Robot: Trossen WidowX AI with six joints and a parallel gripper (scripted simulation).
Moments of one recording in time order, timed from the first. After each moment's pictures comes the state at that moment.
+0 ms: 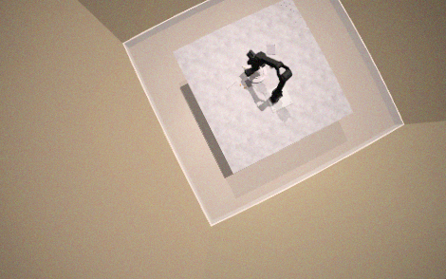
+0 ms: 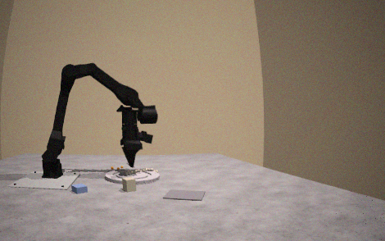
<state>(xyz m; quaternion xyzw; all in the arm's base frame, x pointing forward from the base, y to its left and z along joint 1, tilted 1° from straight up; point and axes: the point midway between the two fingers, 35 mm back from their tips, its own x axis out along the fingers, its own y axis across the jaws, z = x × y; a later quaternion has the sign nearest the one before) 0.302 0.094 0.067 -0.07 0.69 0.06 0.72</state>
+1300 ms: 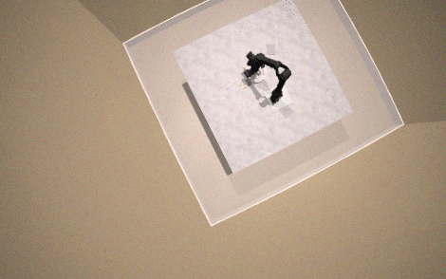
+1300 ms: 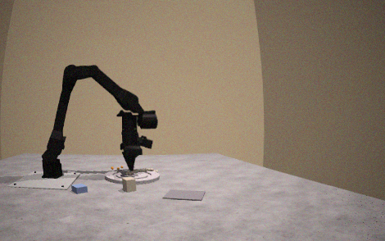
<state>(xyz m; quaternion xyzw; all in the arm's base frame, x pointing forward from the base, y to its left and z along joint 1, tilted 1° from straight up) 0.301 0.093 0.049 -0.07 0.69 0.06 0.71</state>
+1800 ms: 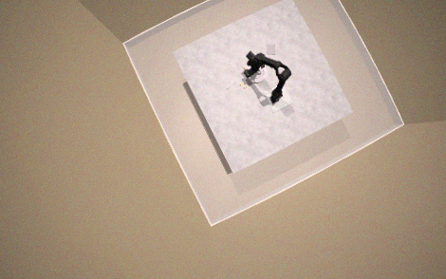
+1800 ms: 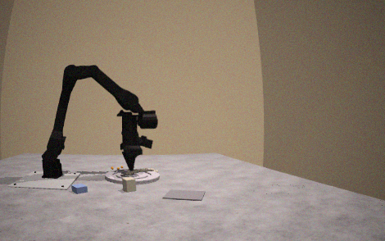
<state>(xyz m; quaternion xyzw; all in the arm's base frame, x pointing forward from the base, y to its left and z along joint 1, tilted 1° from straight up) 0.301 0.093 0.050 -0.07 0.69 0.06 0.71</state>
